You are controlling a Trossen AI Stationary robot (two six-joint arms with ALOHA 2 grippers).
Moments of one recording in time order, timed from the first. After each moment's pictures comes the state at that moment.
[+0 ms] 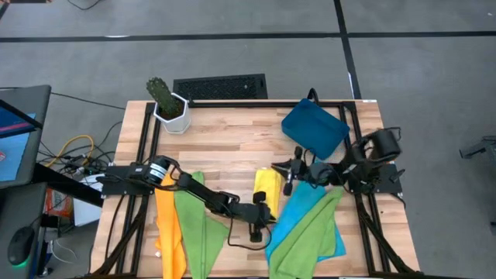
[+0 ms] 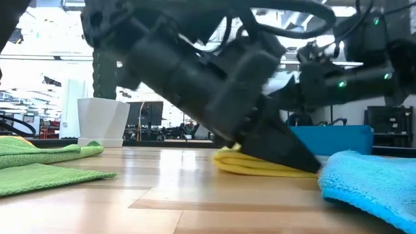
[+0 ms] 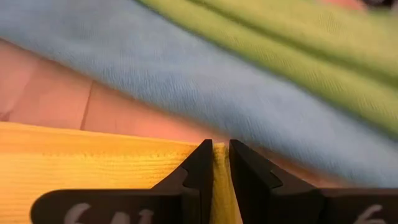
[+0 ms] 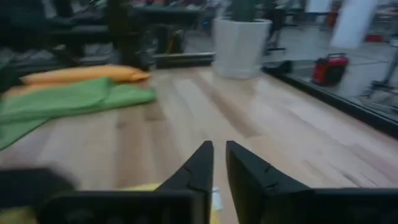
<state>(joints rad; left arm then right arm) -0.34 2.22 1.23 0.38 -0.15 -0.17 0.17 1.75 0.26 1.32 0.45 -0.01</state>
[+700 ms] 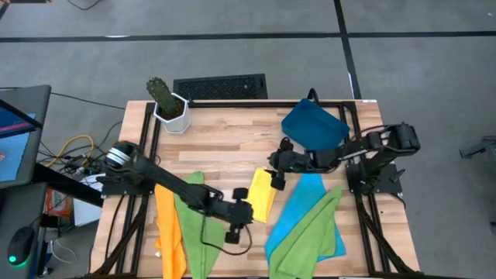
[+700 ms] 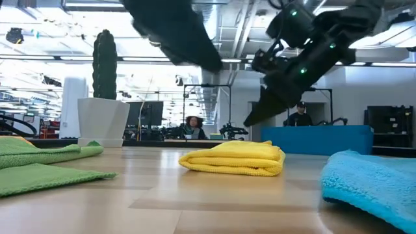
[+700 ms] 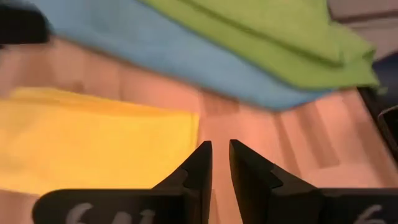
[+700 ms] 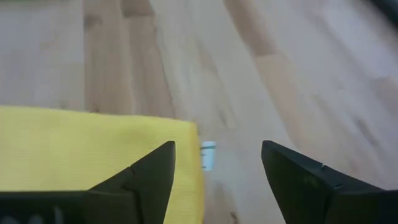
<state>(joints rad) -0.43 1.80 1.22 -0.21 -0.18 -0.20 0.01 1.59 0.69 0.13 0.22 0.07</state>
